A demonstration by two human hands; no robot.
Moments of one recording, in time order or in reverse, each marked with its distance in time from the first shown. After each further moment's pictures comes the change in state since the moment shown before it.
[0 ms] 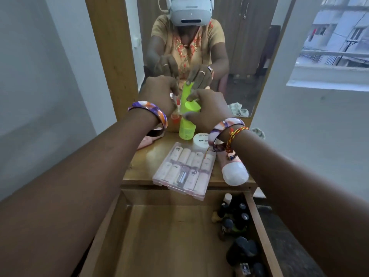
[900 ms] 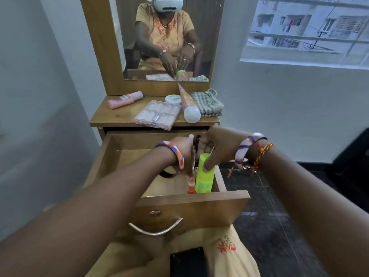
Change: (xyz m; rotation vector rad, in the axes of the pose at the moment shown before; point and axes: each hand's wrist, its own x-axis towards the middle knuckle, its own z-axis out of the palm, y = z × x) left_hand -0.220 0.094 0.021 0.091 -0.917 0.091; right_hand -0.233 0.011 -0.077 -0.104 -0.619 0.129
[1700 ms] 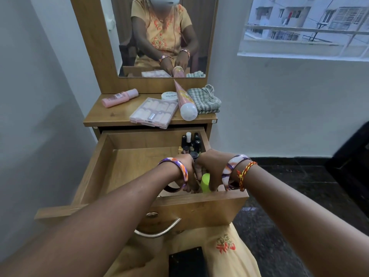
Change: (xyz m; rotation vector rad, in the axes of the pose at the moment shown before) left_hand 0.028 -0.002 0.045 -0.175 -0.182 -0.096; right_hand 0.009 0.015 0.050 -0.264 -0.192 -0.029
